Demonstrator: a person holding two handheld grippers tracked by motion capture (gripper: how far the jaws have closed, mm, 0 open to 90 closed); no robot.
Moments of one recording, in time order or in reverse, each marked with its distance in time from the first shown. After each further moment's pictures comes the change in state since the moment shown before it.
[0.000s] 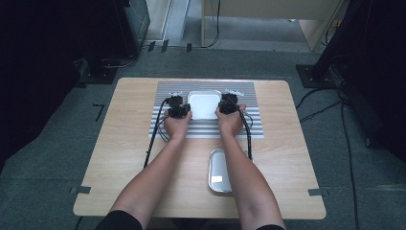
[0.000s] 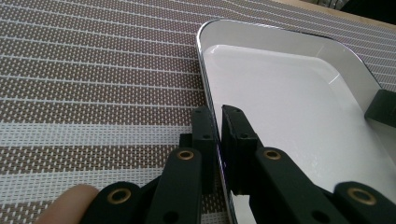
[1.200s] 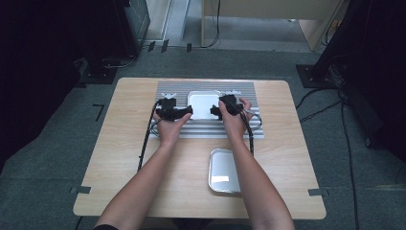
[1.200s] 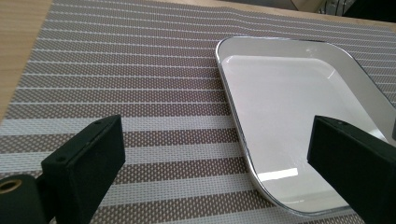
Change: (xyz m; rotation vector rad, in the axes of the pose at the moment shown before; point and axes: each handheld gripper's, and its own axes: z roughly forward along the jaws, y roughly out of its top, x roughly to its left) left arm 0.008 -0.002 -0.046 -0.055 0.051 0.097; right arm 0.006 0.003 -0.036 0.075 0.003 -0.259
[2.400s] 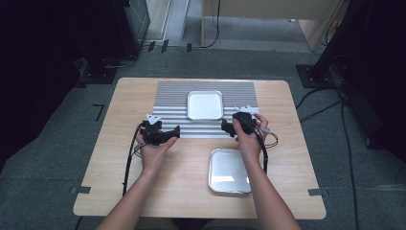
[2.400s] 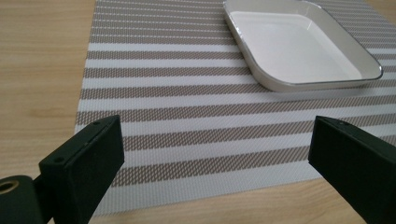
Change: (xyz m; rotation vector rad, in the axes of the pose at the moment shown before) left arm 0.026 -0.060 -0.082 -0.018 -0.017 0.045; right arm -0.020 -0.048 -0.083 -0.065 0.042 0.009
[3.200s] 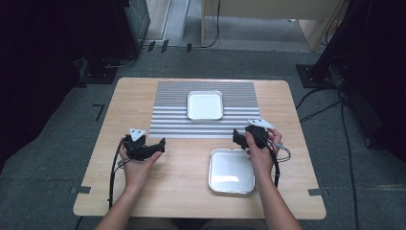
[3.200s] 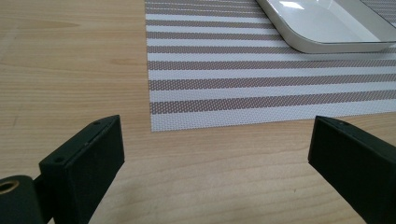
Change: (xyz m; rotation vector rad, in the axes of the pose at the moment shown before) left arm 0.036 -0.034 -0.045 -0.013 0.028 0.017; right arm -0.025 -0.036 -0.037 -0.020 -0.023 0.036
